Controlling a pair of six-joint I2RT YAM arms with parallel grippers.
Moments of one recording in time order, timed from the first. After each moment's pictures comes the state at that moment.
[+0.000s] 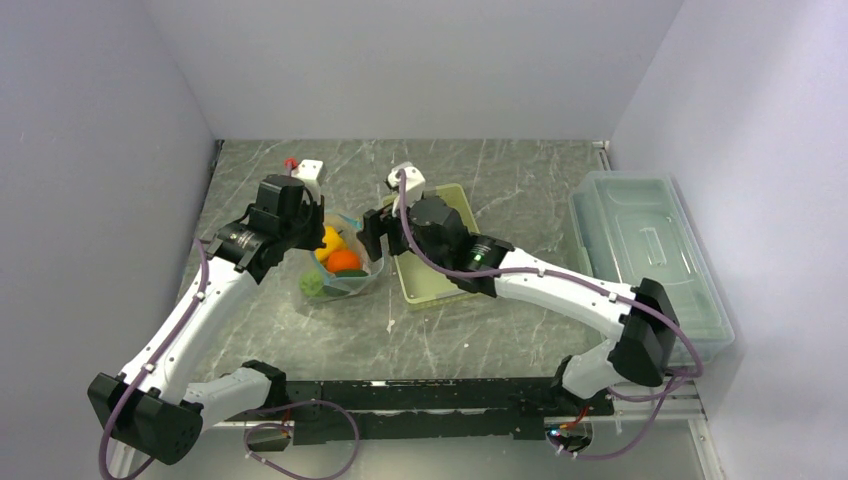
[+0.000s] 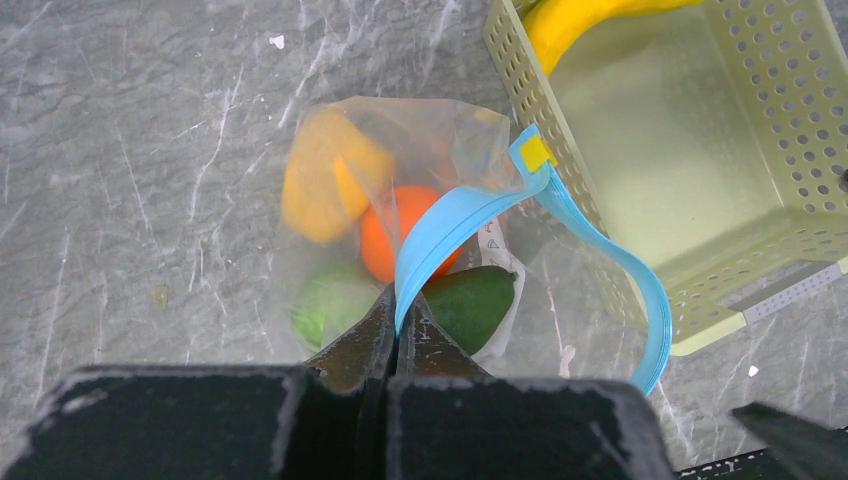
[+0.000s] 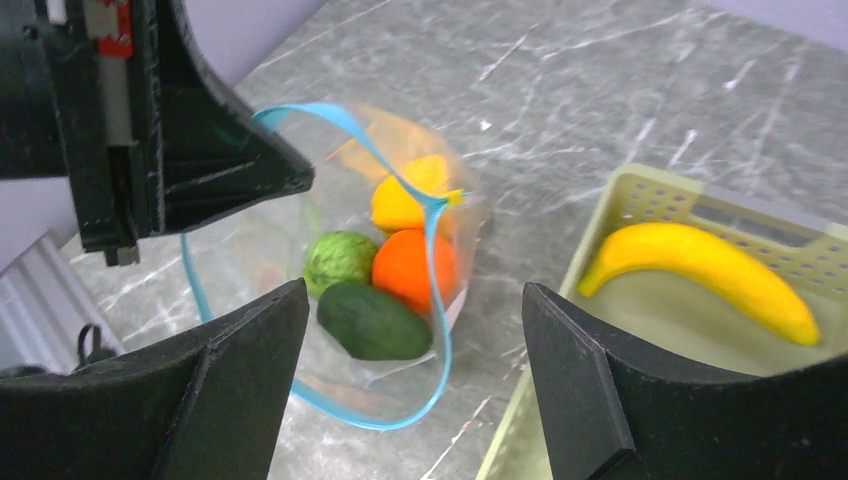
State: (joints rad) left arm -0.39 1.09 1.13 -0.72 -0.08 -0.21; right arm 1.02 1.48 1.22 -0.02 0.19 0.27
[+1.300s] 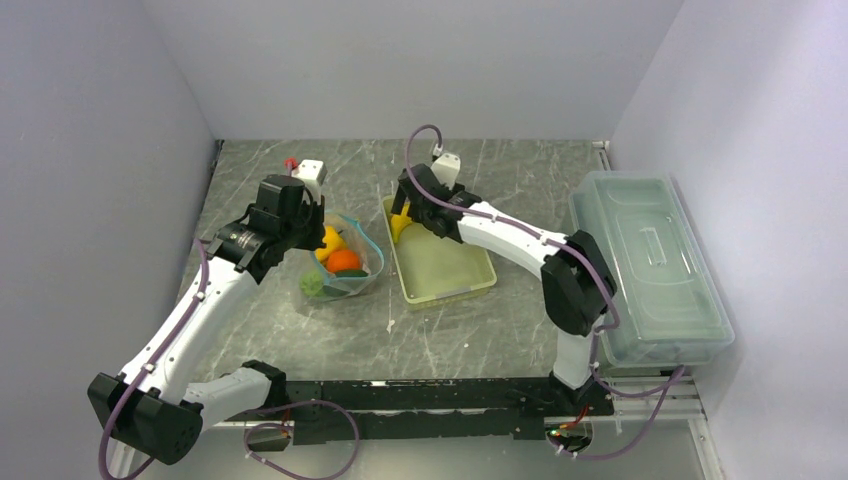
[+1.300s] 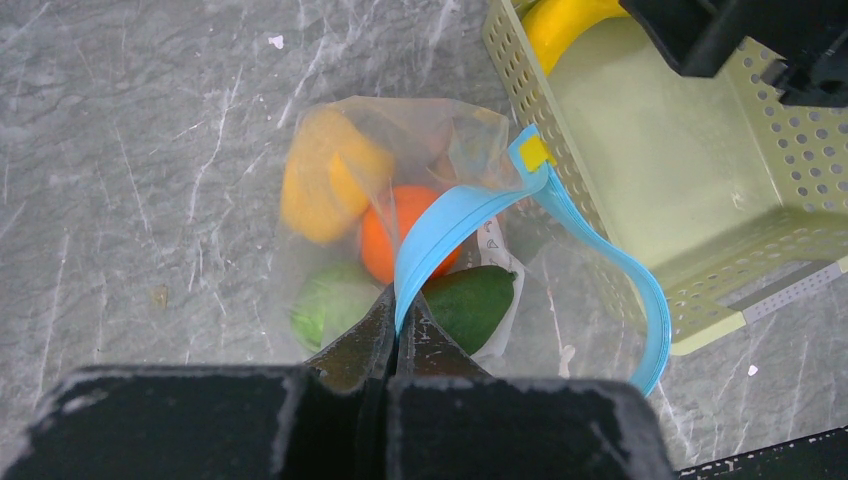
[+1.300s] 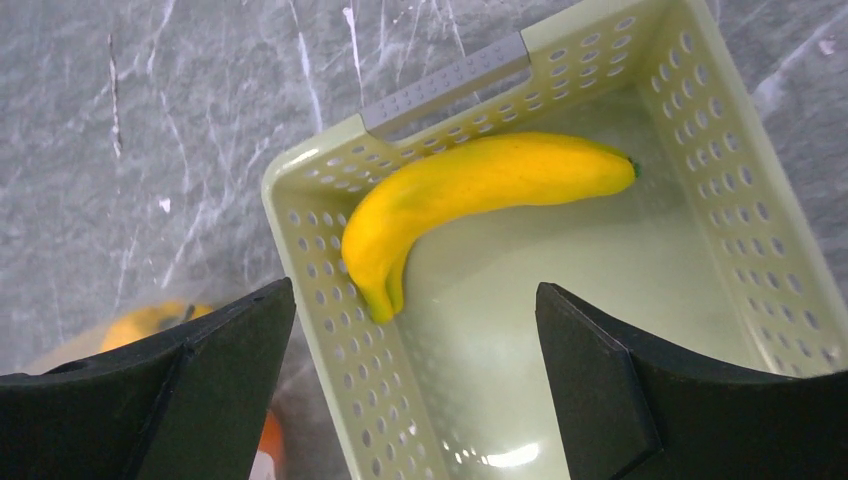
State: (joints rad) left arm -0.39 1.09 1.13 -0.72 -0.08 -0.21; right arm 0.76 1.84 1.45 -0.36 0.49 0.79
